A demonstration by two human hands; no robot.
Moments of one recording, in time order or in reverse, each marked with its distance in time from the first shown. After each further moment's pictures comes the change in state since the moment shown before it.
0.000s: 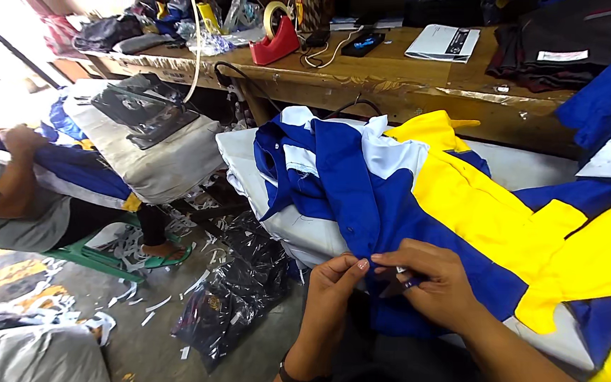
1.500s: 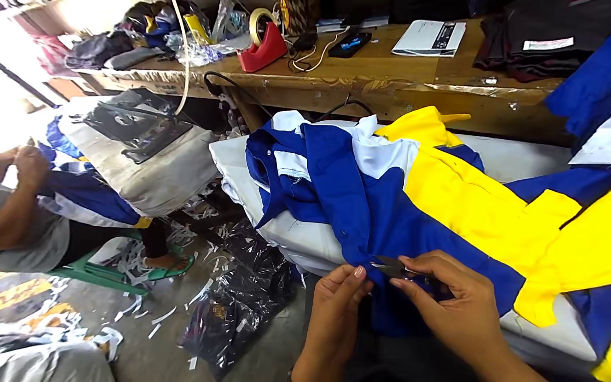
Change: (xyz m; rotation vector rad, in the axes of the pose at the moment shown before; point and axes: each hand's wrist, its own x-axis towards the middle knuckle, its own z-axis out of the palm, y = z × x) left_hand -0.010 -0.009 0.010 -0.363 0.067 -0.152; right_hand -0.029 -0.027 -0.004 -0.101 0.237 0.325
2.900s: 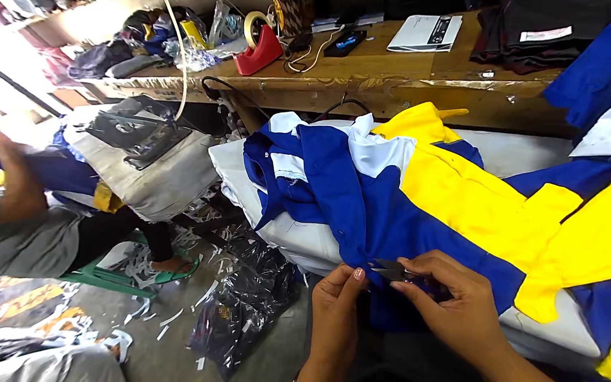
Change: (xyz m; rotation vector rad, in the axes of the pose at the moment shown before) left_hand -0.003 -0.009 0.005 0.148 0.000 0.190; right_hand -0.004 0.006 -0.003 0.017 -0.022 -0.016
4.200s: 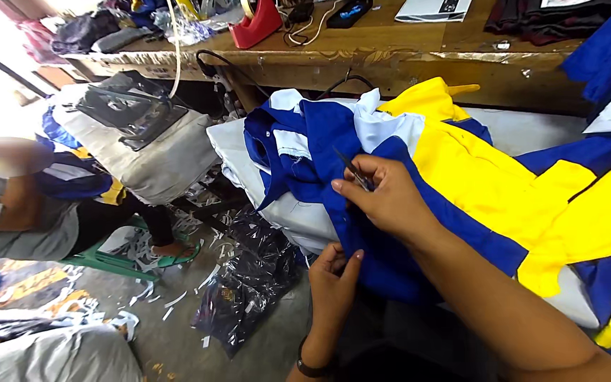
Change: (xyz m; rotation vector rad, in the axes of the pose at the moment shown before) left_hand 0.007 -0.012 -0.031 0.580 0.034 0.232; right_hand 0.116 -0.039 0.059 0.336 -0.246 0.213
